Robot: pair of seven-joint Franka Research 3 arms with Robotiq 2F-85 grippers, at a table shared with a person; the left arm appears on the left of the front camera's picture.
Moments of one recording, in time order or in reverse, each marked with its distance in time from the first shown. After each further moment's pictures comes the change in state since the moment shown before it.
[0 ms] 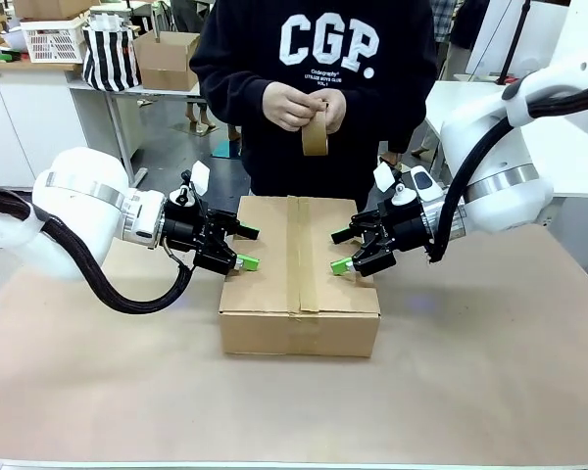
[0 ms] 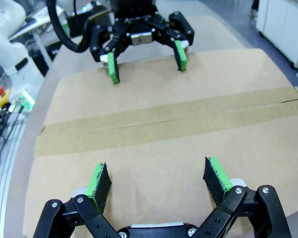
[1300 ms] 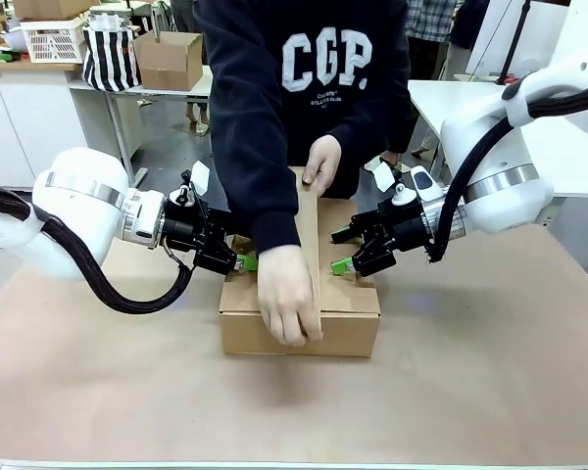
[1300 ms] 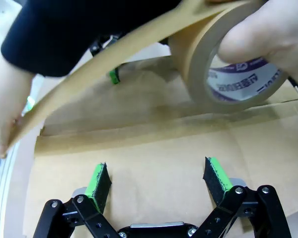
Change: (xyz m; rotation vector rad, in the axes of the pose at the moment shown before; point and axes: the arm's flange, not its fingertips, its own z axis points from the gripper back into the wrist) left arm 0.000 0.000 0.000 0.000 0.000 0.000; right arm 0.000 0.000 0.000 0.000 0.000 0.000
